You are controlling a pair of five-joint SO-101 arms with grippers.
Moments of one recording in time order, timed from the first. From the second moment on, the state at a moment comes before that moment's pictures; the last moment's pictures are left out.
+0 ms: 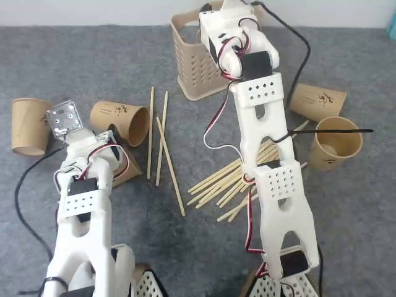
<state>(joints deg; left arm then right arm) -19.4 -36.1 70.8 16.4 14.7 -20.3 53.9 -88.6 62.6 -3.2</state>
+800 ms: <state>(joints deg) -19.4 -36.1 70.8 16.4 14.4 -20.2 56.8 -81.4 87.9 3.9</state>
